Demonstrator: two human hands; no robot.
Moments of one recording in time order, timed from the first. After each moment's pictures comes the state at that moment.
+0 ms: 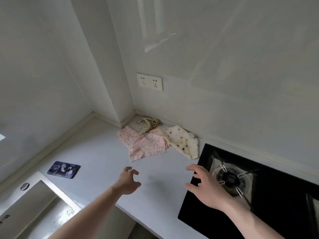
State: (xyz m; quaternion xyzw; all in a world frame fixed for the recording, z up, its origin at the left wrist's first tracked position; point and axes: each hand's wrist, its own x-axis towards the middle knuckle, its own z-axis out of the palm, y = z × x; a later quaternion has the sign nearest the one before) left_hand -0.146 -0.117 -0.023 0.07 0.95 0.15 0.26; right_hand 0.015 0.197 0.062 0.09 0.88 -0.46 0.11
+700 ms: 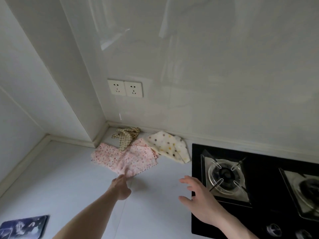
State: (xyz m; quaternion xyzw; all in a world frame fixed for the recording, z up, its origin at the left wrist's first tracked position) left_hand -0.296 -0.120 -0.065 0.20 0.92 0.06 0.33; right_hand -0.036 0.103 0.054 0.26 0.84 -0.47 0.07
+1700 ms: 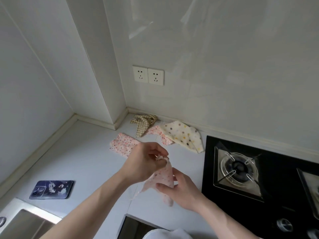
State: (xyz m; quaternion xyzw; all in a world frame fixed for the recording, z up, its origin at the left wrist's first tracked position) left_hand -0.187 -0.131 0.151 0.28 0.83 0.45 0.20; right_hand -0.065 0.008 0.074 0.20 0.81 -0.55 0.09
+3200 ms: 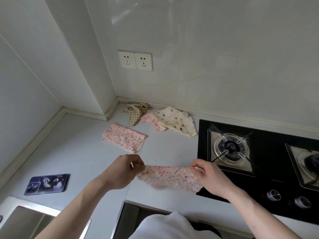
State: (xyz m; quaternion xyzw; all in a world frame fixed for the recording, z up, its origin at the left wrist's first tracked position) left_hand -0.188 -0.185 0.084 0.33 0.87 0.24 0.26; right_hand 0.005 0.087 0.040 0.21 0.88 -0.43 0.05
